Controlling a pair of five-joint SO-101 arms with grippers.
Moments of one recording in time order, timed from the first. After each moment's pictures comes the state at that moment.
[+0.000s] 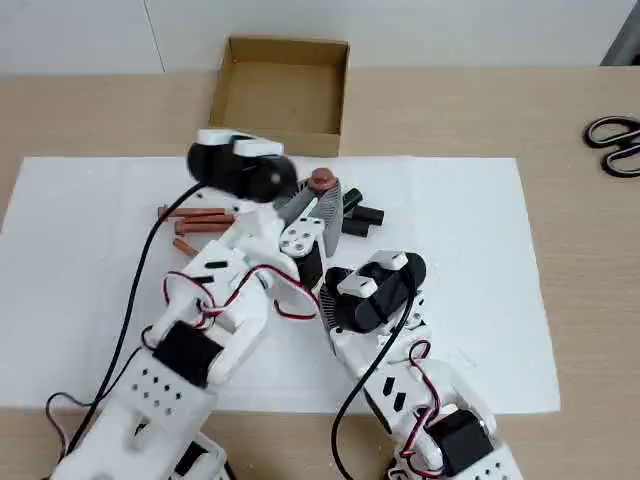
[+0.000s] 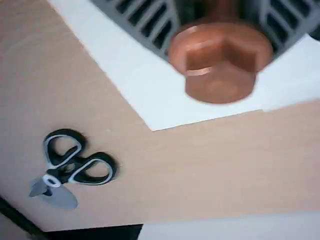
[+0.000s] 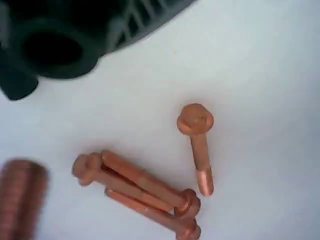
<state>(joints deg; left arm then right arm) 28.7 -52.1 50.4 27.4 23.7 -33.8 -102.9 86.8 43.8 -2.0</state>
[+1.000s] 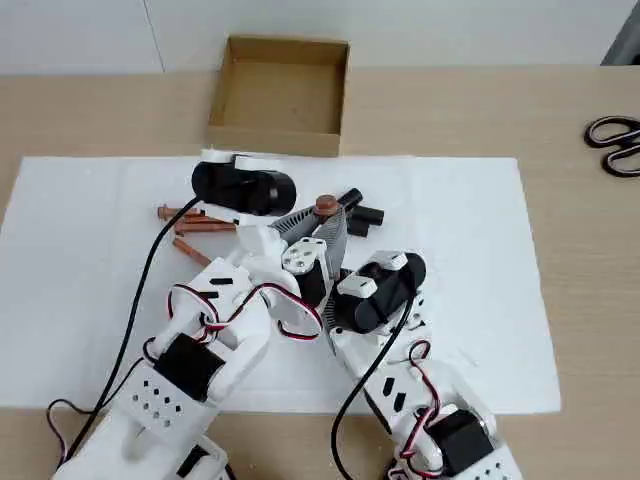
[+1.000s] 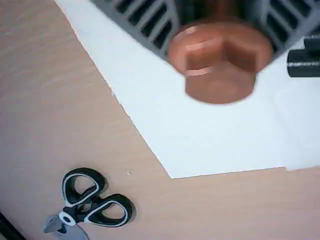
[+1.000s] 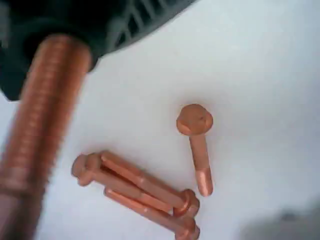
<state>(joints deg) 31.1 -54.2 54.6 29.6 28.4 -33.8 -102.9 86.8 43.8 -2.0</state>
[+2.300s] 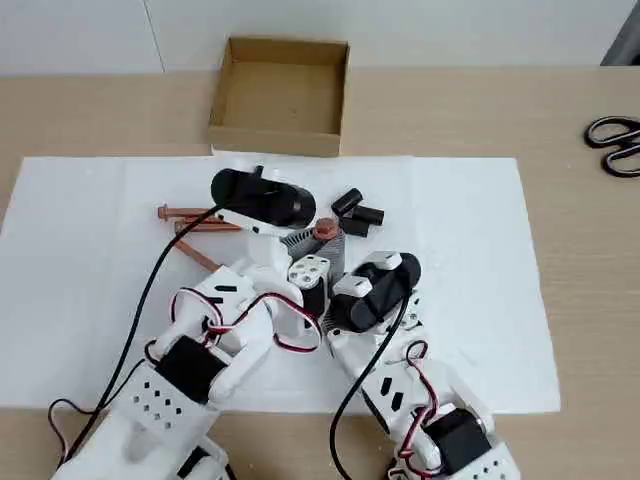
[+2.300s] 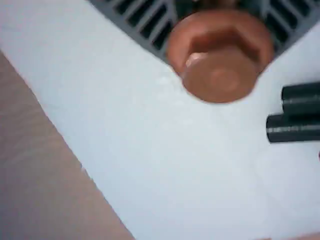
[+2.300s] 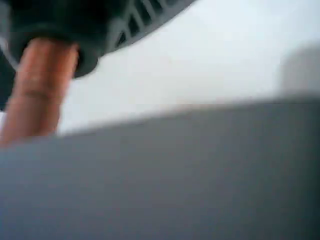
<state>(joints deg) 31.6 -54.2 55.3 39.0 24.0 -34.0 -102.8 86.9 43.8 -2.1</state>
